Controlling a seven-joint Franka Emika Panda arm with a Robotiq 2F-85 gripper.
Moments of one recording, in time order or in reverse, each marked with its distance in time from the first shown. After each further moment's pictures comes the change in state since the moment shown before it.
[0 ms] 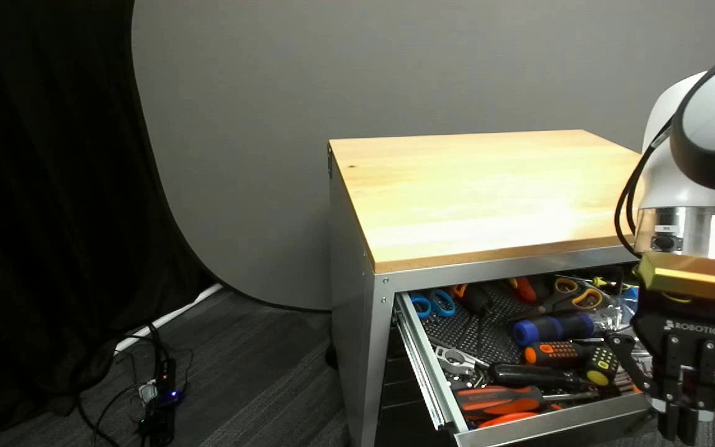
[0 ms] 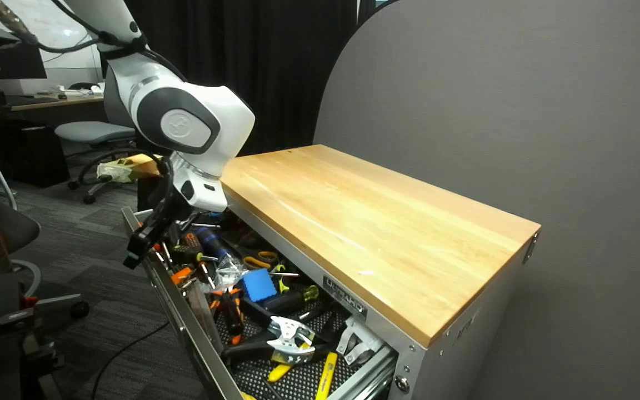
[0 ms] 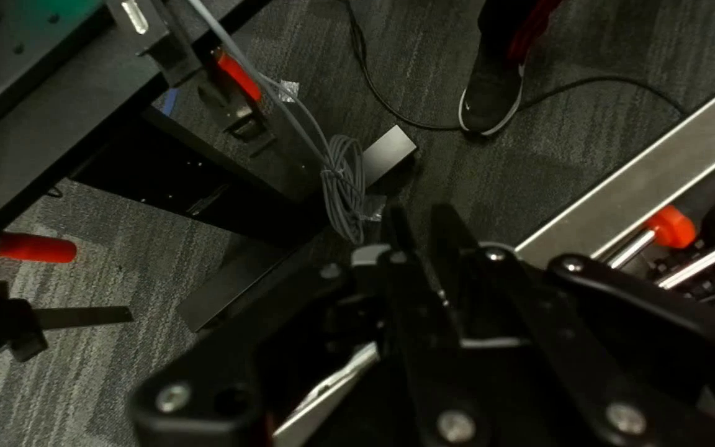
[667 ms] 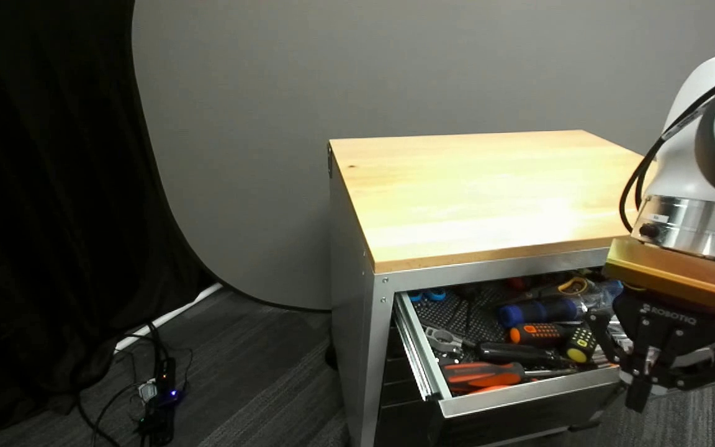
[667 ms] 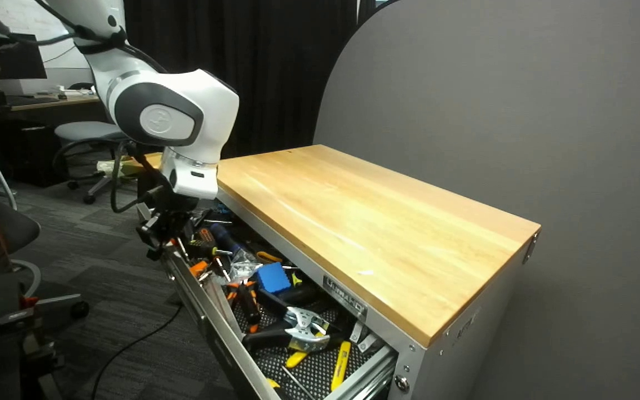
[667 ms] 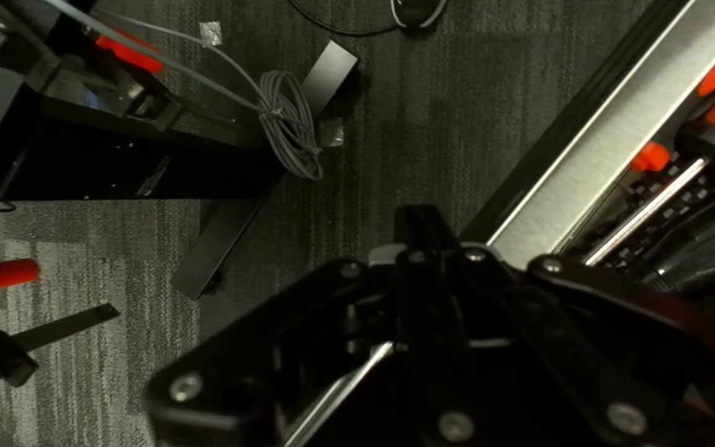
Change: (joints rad) arm 0.037 -0.050 0.000 -0.070 0.002 0.239 0.268
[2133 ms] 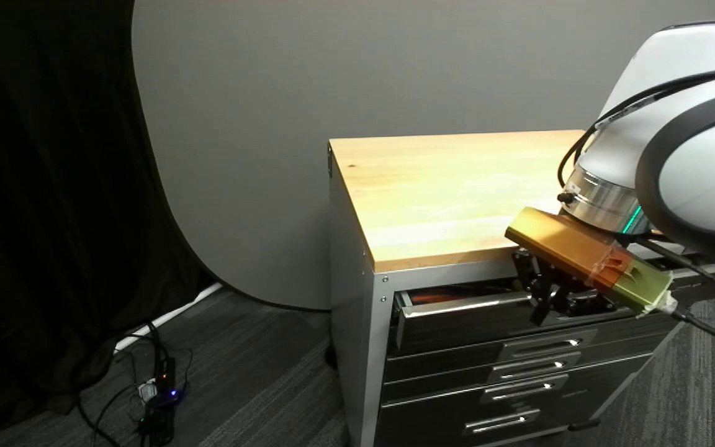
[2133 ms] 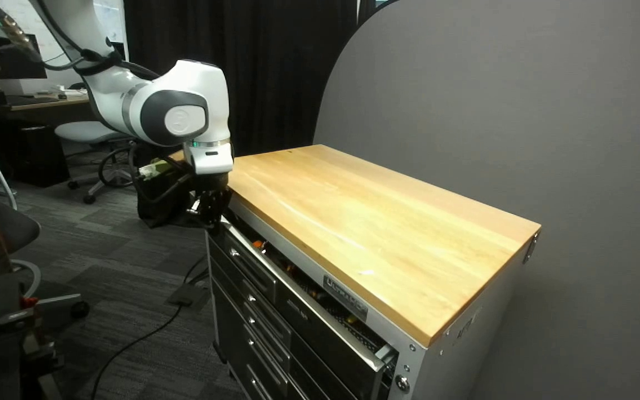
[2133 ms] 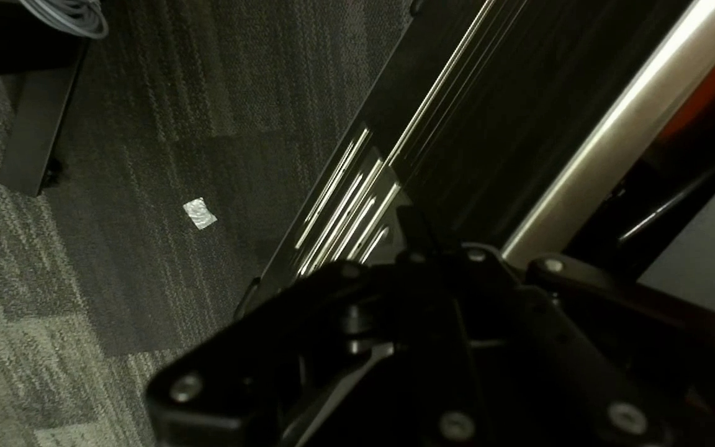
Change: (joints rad) arm 0.139 0.107 -0.079 0.126 -0.261 0.349 0.364
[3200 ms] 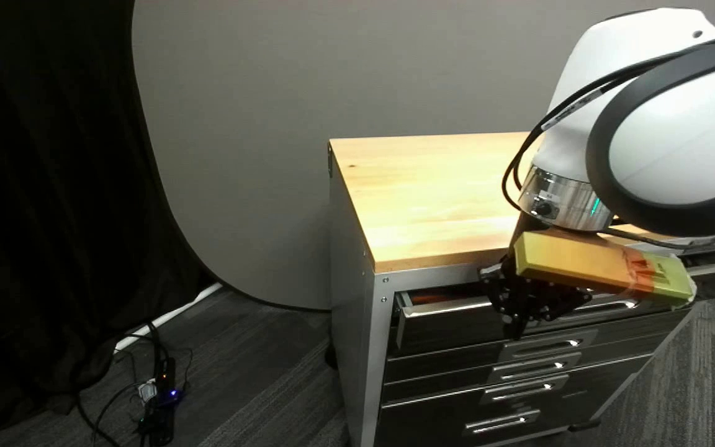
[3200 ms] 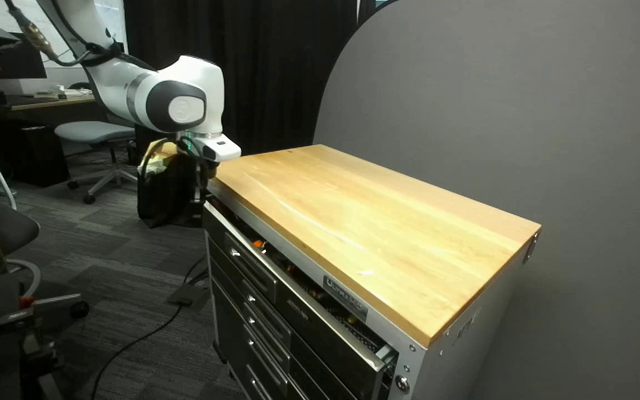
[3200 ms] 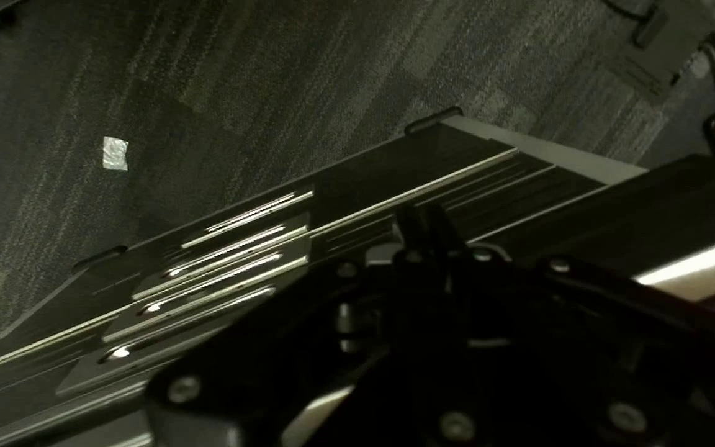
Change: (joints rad) arm -0.023 0.042 0.103 0.116 -0.001 -0.177 -0.581
